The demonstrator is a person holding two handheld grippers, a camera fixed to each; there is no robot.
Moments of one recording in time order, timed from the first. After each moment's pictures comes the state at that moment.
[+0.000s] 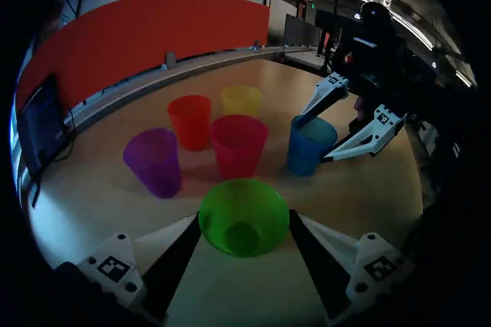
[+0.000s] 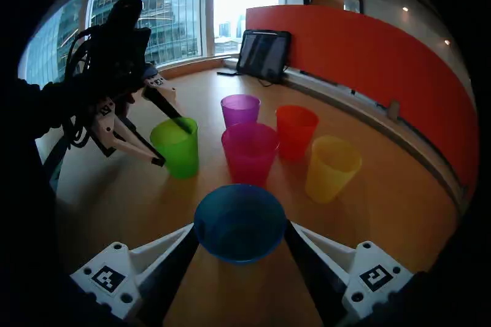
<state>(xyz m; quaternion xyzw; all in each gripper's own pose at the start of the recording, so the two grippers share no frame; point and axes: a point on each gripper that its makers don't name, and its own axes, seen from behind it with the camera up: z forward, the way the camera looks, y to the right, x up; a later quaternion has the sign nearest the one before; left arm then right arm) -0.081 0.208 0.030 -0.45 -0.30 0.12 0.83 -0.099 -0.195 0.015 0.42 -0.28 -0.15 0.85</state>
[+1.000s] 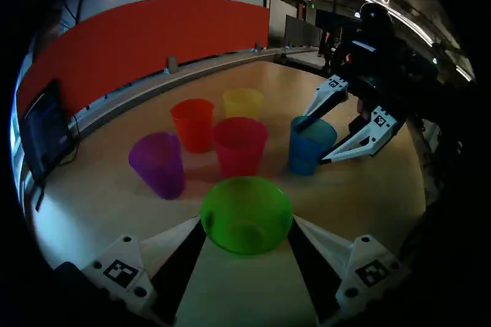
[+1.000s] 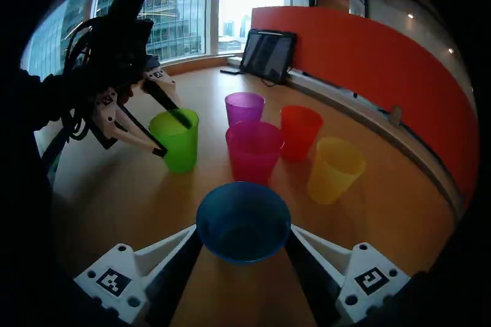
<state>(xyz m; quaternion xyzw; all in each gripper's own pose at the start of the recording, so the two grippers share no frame) -0.074 0.203 0.028 -0.45 -0.29 0.13 0.84 -0.104 -0.195 0.015 0.42 -0.27 -0.17 0.85</state>
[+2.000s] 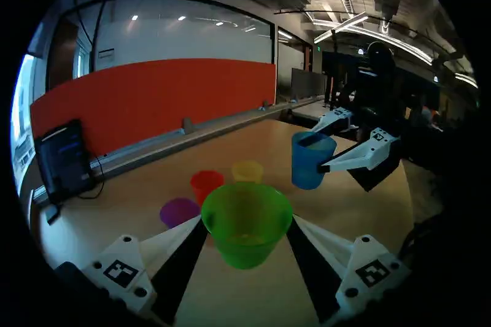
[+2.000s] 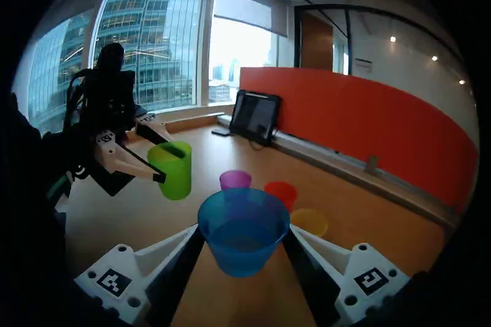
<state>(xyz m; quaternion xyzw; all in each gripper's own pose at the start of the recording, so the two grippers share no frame) 0.044 0.198 0.028 -0.43 -0.16 0.07 0.89 0.035 -0.208 0.010 0.41 -0.14 -0.11 0.90</state>
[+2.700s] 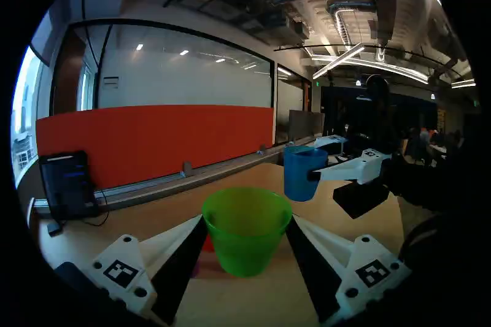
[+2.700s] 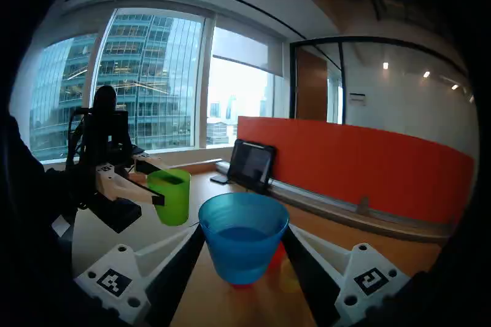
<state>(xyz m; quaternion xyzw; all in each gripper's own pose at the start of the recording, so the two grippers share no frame) 0.125 0.203 0.016 -0.43 -0.06 0.01 0.90 0.124 -0.225 0.009 0.41 -0.05 -0.07 0.91</state>
